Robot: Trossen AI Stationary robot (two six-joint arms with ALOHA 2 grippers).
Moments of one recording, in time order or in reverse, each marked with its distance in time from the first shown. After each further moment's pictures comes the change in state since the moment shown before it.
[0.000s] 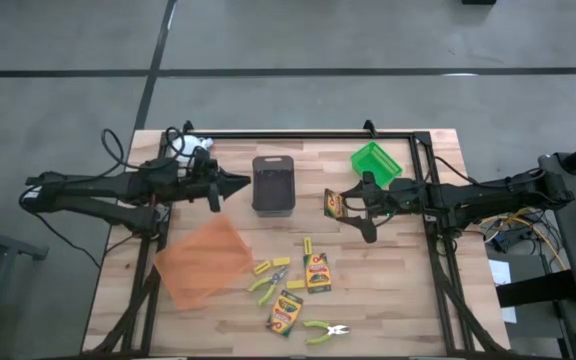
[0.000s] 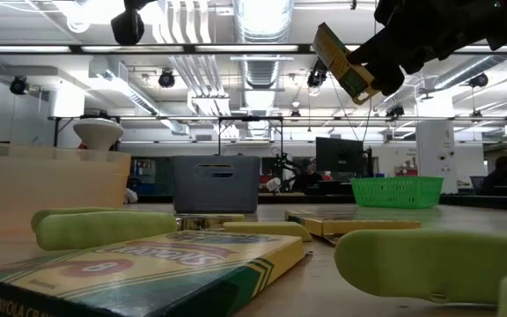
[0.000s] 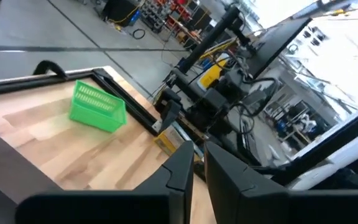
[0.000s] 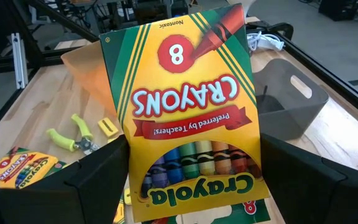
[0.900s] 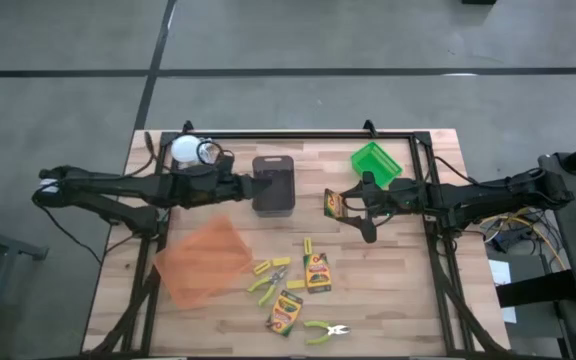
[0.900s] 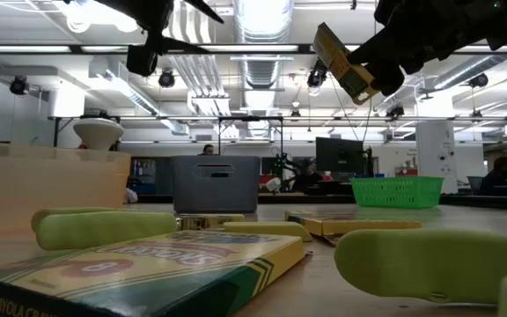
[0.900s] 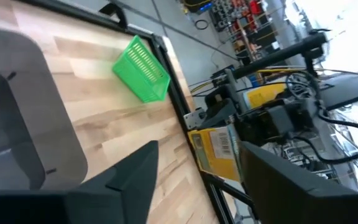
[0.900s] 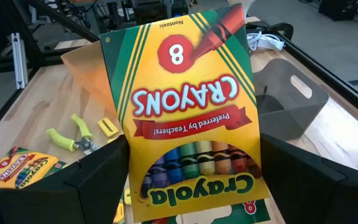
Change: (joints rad) left arm 0.000 0.262 0.059 -0.020 -0.129 -0.455; right arm 0.000 0.001 0.000 0.001 0.000 0.000
